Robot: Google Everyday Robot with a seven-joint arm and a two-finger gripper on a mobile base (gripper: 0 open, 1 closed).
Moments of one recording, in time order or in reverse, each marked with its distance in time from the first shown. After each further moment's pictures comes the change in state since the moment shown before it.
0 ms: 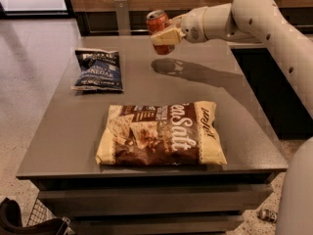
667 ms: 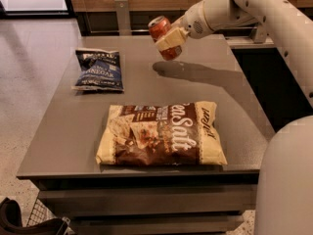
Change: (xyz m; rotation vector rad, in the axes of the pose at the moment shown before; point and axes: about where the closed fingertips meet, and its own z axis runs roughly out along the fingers) arm 0.011 0.008 -0.013 -0.068 0.229 -0.021
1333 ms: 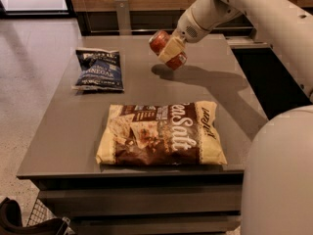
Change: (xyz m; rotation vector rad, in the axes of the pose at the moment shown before) arm 0.029 0.016 0.009 0.016 0.288 -0.057
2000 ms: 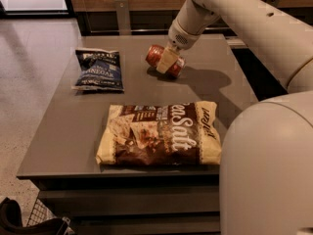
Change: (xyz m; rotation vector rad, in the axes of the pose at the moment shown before) arm 0.024 0.010 0.027 -0.021 0.201 -0.035
